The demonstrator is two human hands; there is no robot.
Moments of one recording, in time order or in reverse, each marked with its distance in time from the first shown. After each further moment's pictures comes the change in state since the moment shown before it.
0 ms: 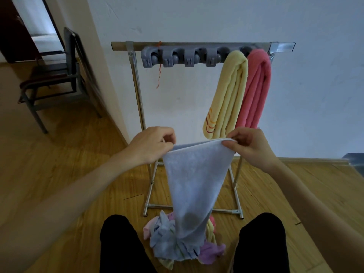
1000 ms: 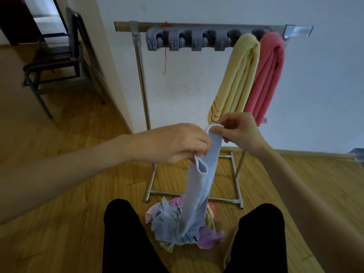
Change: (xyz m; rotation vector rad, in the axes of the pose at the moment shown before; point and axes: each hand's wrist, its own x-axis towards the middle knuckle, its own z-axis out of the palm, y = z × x) left_hand -0.004 0.031 0.001 0.225 -0.197 0.862; right_hand 0.022 -0.013 0.028 0.113 -0.046 0.056
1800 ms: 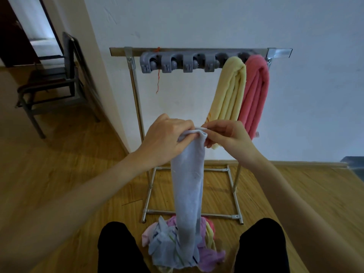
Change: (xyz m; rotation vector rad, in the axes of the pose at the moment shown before) left_hand 0.014 -0.031 0.008 0.149 0.556 -0.405; right_hand 0.002 -0.042 0.004 0.216 -0.035 -0.047
